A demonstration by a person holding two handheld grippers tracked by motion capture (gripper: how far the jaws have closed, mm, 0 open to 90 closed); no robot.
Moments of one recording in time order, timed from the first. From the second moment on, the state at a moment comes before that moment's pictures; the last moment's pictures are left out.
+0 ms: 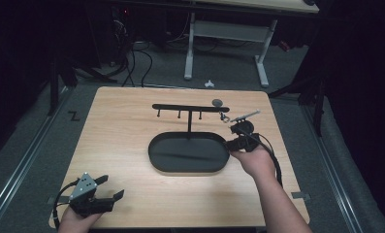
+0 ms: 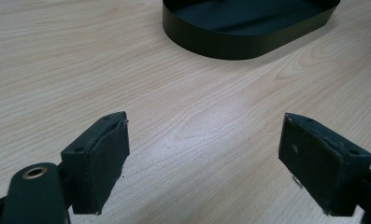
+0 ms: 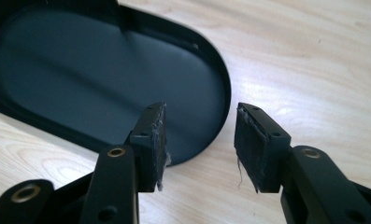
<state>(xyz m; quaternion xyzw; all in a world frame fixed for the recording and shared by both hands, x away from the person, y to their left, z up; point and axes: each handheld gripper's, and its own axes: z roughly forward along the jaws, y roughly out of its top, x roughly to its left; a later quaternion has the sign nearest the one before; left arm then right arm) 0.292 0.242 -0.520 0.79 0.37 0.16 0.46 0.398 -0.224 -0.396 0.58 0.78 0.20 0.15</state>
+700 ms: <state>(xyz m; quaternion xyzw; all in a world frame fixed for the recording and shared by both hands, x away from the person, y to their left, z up) 0.297 0.236 -0.524 0.79 0.38 0.17 0.44 0.275 -0.259 -0.523 0.57 0.72 0.32 0.25</state>
